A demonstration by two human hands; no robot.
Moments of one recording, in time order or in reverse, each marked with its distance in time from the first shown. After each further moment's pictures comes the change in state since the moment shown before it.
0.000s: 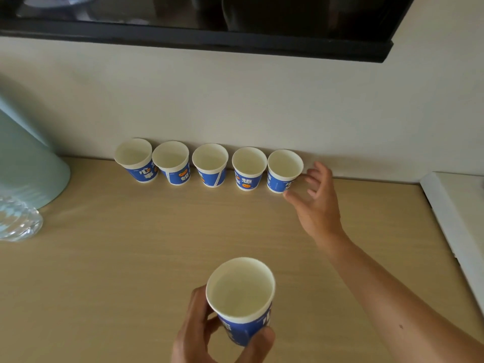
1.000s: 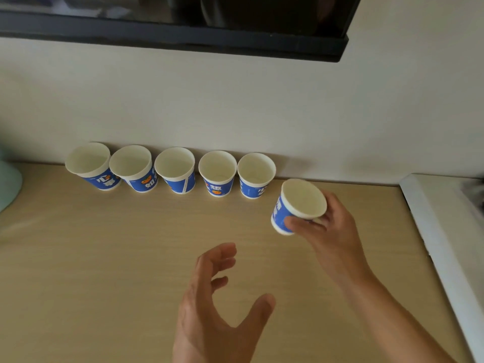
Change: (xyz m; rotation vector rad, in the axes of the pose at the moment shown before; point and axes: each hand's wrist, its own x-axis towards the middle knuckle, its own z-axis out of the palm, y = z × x) left_hand 0.051 0.032 0.057 0.037 -0.005 0.113; right_hand -0.036 -0.034 -0.073 0.289 -0.122 0.155
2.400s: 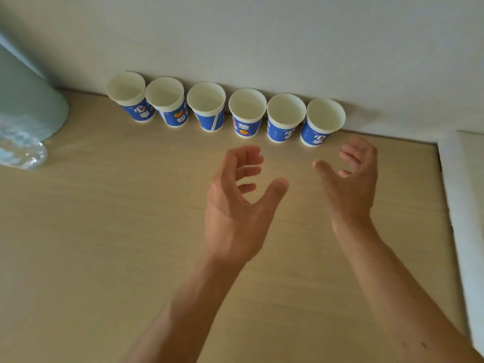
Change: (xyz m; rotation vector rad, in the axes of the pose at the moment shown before) left_hand 0.017 0.042 -0.004 -0.094 0.083 -0.139; right_hand -0.008 0.018 0.016 -0.284 0.307 -0.062
